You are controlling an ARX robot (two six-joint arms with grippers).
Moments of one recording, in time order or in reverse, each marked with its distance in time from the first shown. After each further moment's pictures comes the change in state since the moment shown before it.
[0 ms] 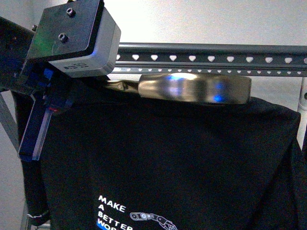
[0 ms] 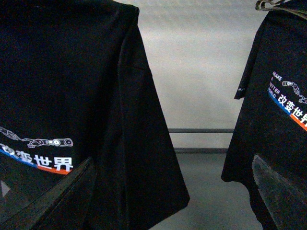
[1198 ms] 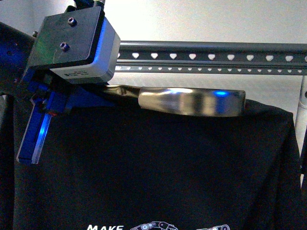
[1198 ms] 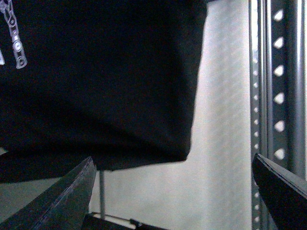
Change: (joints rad) left arm 0.001 0.006 -0.007 0.000 -0.013 0.005; right arm -0.128 1.164 0.886 -0.087 -0.612 -1.585
